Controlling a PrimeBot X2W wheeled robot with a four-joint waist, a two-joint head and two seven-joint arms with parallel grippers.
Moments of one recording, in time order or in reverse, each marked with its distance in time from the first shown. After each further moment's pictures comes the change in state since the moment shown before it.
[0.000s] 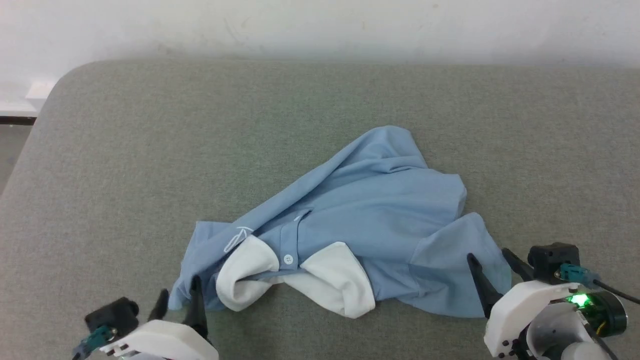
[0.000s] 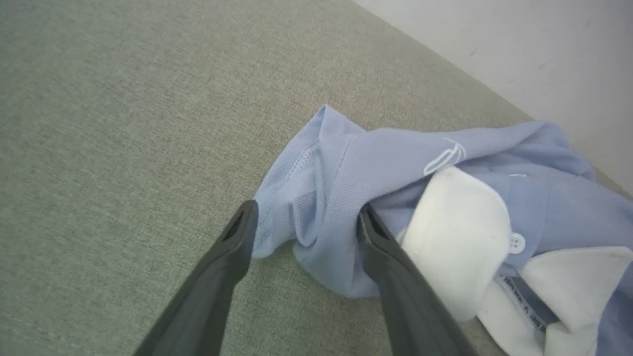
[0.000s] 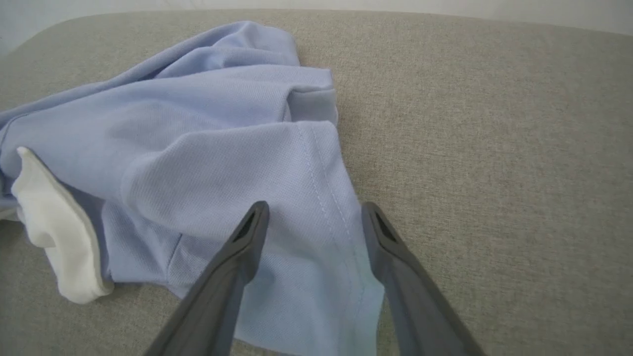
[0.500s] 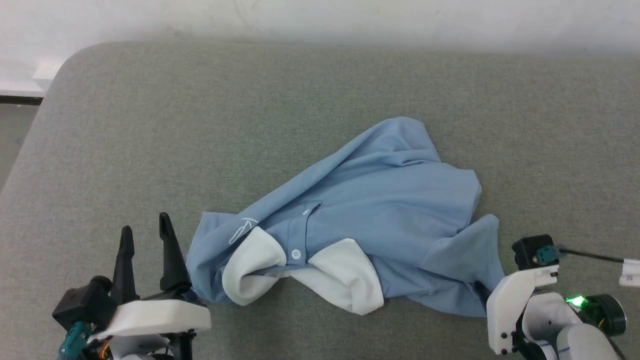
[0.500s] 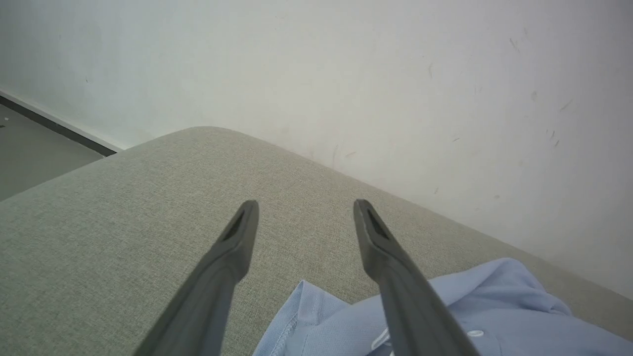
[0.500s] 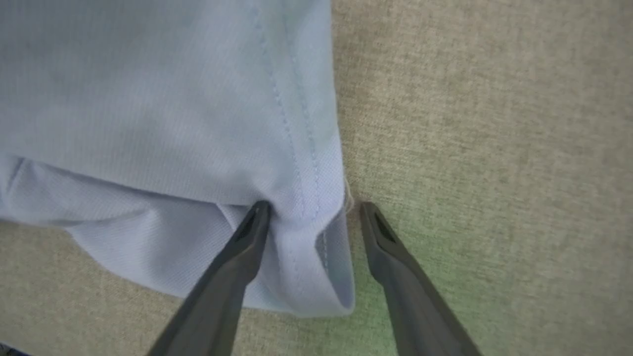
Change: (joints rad) left arm -0.039 -0.183 0.226 -0.104 0.319 -0.133 -0.195; right arm -0.079 -0.001 -0.037 0.154 -0.088 0.000 0.309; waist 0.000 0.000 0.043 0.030
